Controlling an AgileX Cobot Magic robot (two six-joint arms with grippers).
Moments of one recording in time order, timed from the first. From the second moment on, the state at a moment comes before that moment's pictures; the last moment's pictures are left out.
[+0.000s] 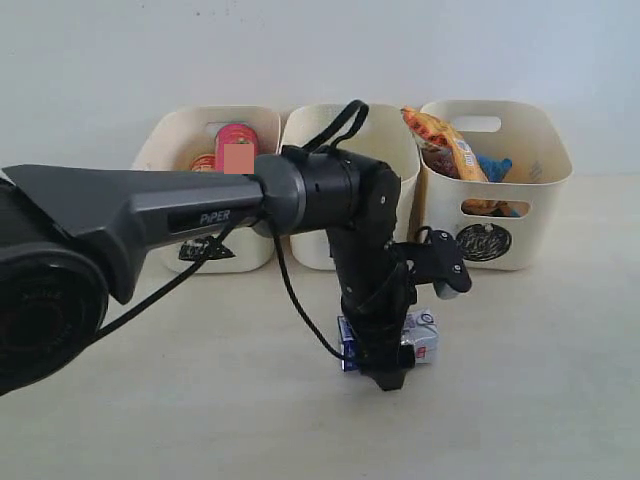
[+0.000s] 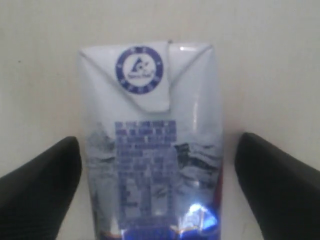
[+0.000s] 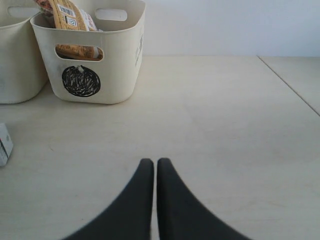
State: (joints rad) left arm -0.78 2.43 -1.98 -0.09 1.00 0.79; right arm -0.05 0.01 -0.01 -0.03 0.33 0.00
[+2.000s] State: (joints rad) left arm -0.70 2.13 -1.97 0.54 0.91 -0.19; right arm -0.05 0.01 -0.01 -0.03 0.33 0.00
